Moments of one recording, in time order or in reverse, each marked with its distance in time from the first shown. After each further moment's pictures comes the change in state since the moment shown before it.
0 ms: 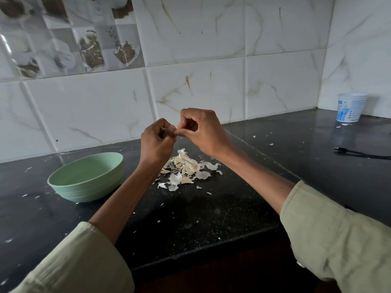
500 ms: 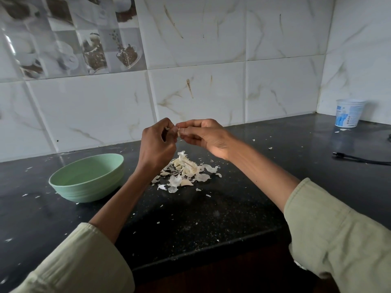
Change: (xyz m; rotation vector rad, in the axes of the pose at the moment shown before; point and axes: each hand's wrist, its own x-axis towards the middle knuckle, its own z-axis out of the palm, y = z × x) left_hand 0.002 0.003 -0.007 0.259 -0.005 0.244; right_hand 0.004 0.005 -0.013 0.877 -0.212 0.701
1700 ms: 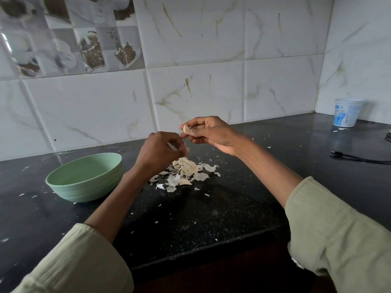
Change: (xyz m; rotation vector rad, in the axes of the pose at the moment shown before) left_hand -0.004 -0.009 -0.001 0.079 -0.328 -0.048; right_hand -0.002 -0.005 -0.022 -0.273 -0.043 -0.042
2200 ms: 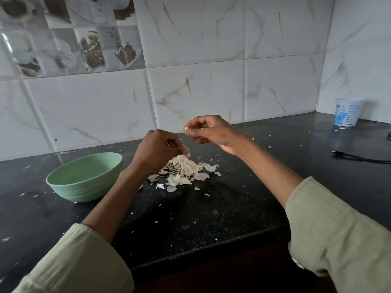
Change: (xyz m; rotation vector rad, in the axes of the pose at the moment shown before) left_hand 0.005 -0.006 -0.006 0.050 -0.028 -0.003; right_hand 0.002 0.004 -0.003 -0.155 0.097 -0.007
